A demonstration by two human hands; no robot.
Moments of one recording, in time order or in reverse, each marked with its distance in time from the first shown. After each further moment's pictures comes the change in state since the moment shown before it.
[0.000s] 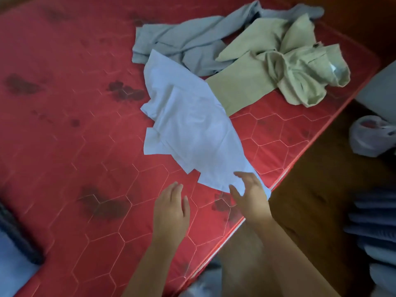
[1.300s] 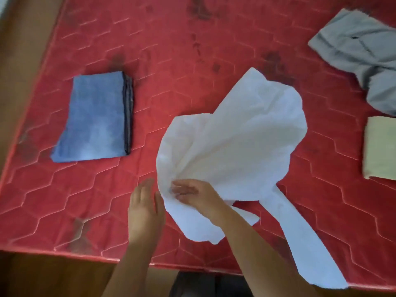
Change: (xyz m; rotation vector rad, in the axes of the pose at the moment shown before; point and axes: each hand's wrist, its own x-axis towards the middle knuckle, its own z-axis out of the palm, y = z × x) left_hand -0.115 -0.110 -0.056 -0.167 0.488 -0.930; right_hand -0.045 -0.154 0.183 0.222 -1.283 -0.142
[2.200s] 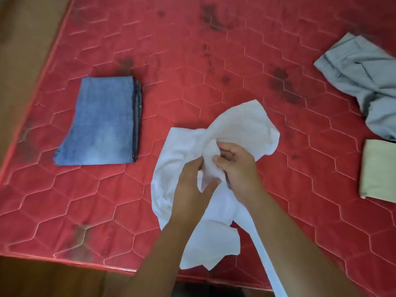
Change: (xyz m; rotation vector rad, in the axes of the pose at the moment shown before) left_hand 0.047 0.076 0.006 -0.441 -0.192 0.021; right_hand 0.013 -0.088 -0.033 0.151 0.450 -0.189
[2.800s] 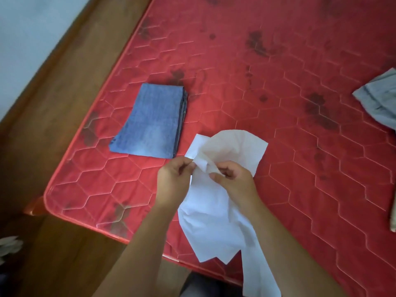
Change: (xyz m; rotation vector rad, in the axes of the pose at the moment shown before) left_hand -0.011 0.004 -0.119 -0.051 0.257 -0.103; right_hand -0.047 -0.003 0.063 -0.259 -0.253 -0.095
